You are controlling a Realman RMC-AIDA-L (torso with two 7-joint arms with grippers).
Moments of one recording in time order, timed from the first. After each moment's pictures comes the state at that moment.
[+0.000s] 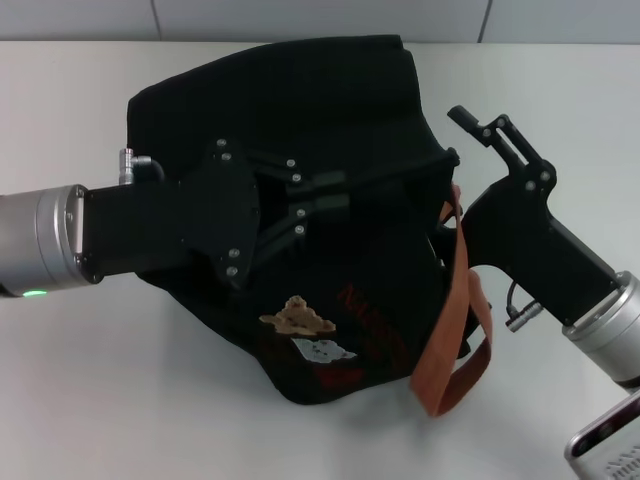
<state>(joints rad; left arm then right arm) -0.43 -2.07 1.08 0.67 1.44 1.81 -0.97 0.48 2.09 -0.08 0.22 -1.99 -1.65 -0.62</state>
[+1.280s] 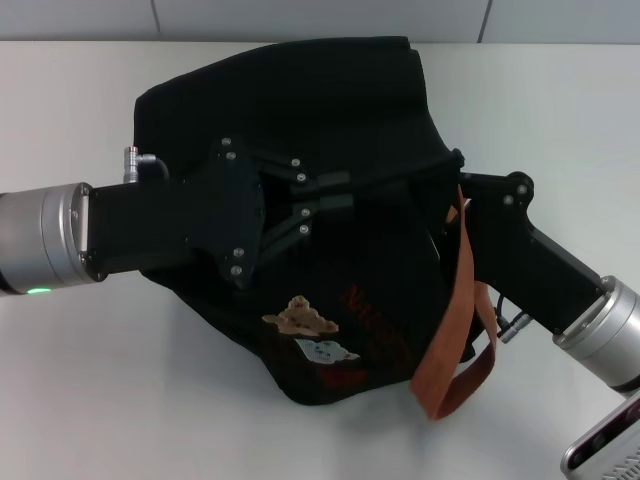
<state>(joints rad) -0.44 -2.07 1.08 0.66 1.44 1.81 -0.96 0.49 2.09 -0.09 0.19 -2.05 -1.63 -0.60</state>
